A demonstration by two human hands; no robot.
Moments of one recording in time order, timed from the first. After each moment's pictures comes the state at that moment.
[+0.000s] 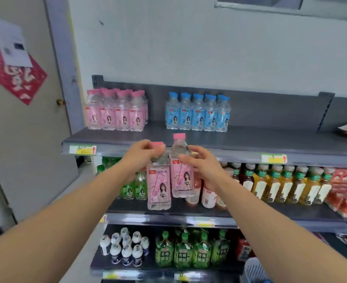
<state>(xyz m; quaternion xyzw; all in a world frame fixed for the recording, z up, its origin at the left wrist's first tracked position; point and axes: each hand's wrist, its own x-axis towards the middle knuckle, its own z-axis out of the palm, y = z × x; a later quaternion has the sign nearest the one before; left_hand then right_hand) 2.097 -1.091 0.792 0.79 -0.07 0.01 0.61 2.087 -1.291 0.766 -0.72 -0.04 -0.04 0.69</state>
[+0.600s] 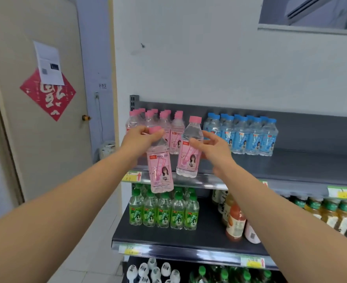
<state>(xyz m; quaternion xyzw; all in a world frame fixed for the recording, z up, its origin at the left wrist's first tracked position) 2.179 -0.945 0.862 0.78 -0.06 0.15 0.61 2.197 -1.156 0.837 -0.71 -0.06 -0.15 0.69</state>
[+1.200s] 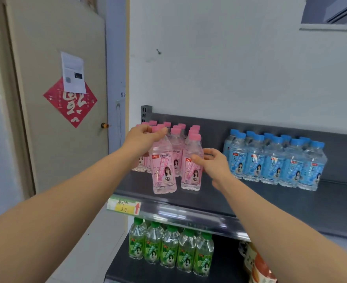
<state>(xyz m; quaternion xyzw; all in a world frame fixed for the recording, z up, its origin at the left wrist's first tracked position) 2.283 -0.938 0.885 0.77 -0.03 0.21 0.61 2.348 -1.149 0.818 -0.74 -0.07 -0.12 0.66</state>
